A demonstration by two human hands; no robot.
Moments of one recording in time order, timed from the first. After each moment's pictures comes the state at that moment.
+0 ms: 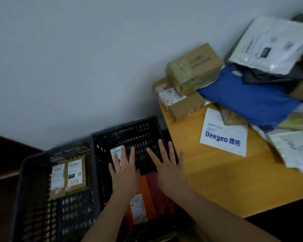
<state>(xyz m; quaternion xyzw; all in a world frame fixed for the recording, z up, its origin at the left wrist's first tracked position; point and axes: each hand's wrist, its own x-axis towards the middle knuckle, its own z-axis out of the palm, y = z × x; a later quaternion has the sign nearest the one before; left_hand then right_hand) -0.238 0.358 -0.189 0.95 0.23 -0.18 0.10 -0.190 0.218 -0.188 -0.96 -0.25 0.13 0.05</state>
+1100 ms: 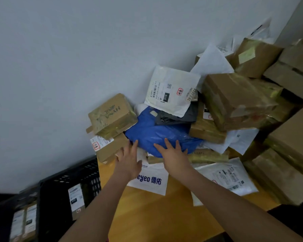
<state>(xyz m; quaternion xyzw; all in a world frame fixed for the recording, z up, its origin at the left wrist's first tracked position) 0.015 0.107 -0.102 0.96 0.14 -0.20 0.12 0.063 -0.065 -0.104 -0.94 -0.19 0.26 0.09</state>
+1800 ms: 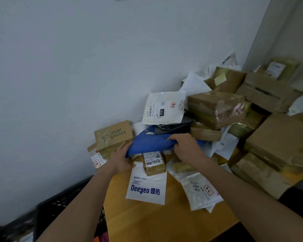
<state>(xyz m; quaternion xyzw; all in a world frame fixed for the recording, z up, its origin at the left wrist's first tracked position) 0.046 0.148 -0.042 0.95 0.07 -0.20 0.23 0.075 -0.115 0.005 -0.93 -0.11 0.12 0.33</state>
